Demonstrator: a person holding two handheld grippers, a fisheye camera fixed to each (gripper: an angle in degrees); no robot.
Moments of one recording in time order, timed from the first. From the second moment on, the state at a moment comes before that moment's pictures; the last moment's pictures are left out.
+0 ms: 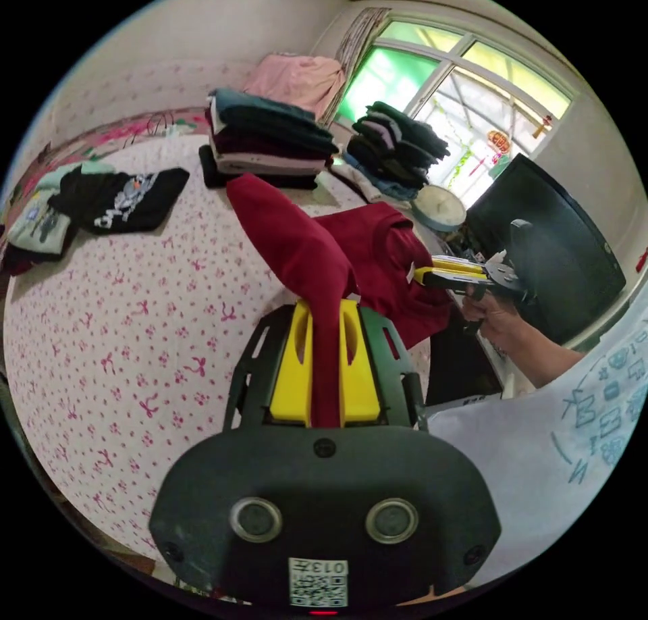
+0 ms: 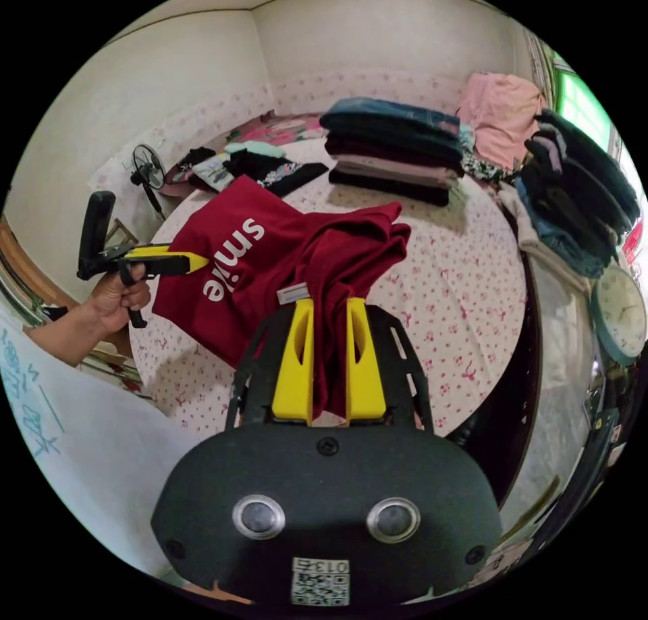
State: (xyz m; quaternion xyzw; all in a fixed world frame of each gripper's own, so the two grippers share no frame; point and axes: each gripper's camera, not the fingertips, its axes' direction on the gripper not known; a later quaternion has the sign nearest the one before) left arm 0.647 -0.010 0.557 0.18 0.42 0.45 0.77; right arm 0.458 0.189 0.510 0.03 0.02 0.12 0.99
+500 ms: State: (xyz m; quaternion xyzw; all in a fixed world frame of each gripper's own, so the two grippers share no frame) left arm 0.745 -0.186 0.360 0.32 0.42 0.48 0.70; right arm 0.559 -0.031 0.417 0.20 0.09 0.05 0.97
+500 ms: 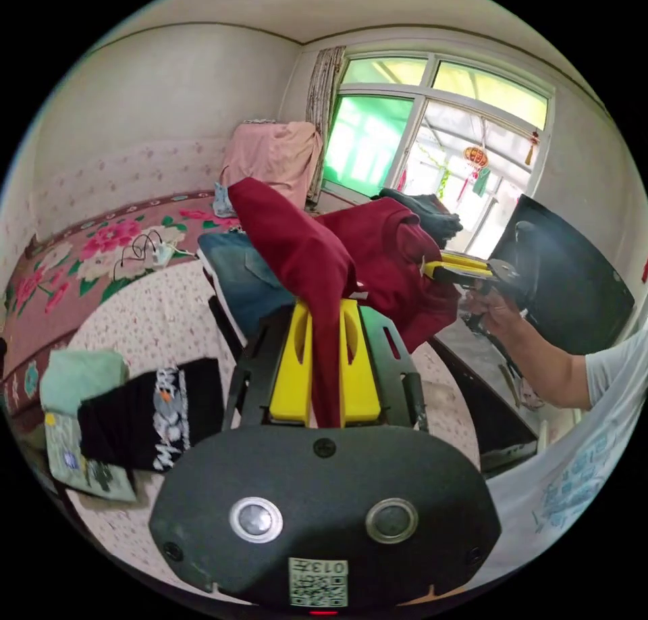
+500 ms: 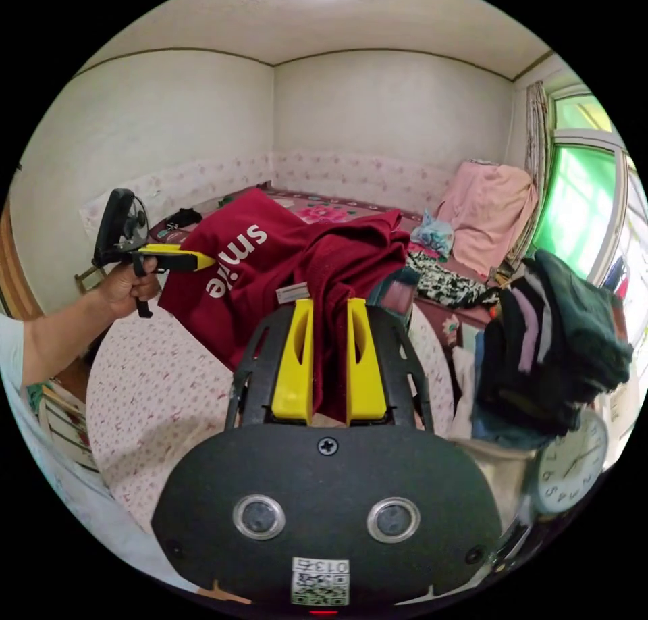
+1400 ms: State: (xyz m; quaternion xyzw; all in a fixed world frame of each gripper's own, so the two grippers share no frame) left arm 0.916 -0.247 0.320 0.41 0.21 0.44 0.77; right arm 0.610 -0.228 0.515 0.18 0.22 -0.06 0.96
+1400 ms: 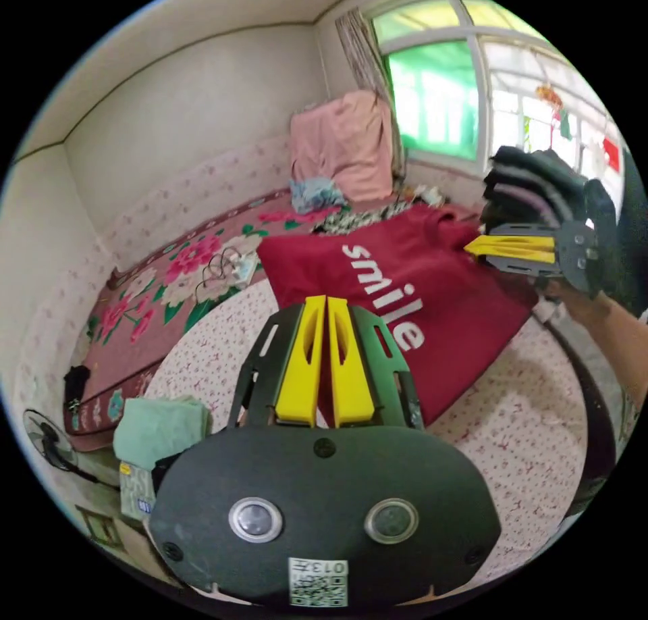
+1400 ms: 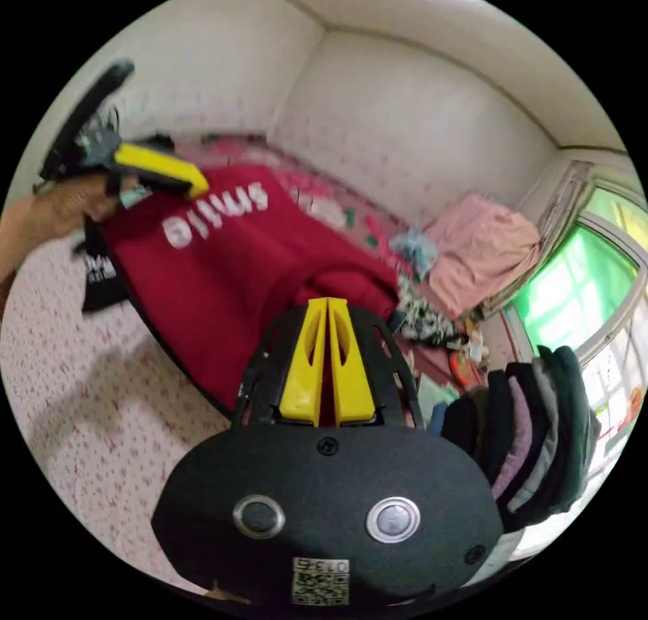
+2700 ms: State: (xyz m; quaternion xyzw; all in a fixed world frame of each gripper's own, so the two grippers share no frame) left arm 0.587 -0.205 0.541 0.28 0.21 0.22 0.91; right arm 0.335 -0.185 0.699 0.06 -0.01 -0.05 1.00
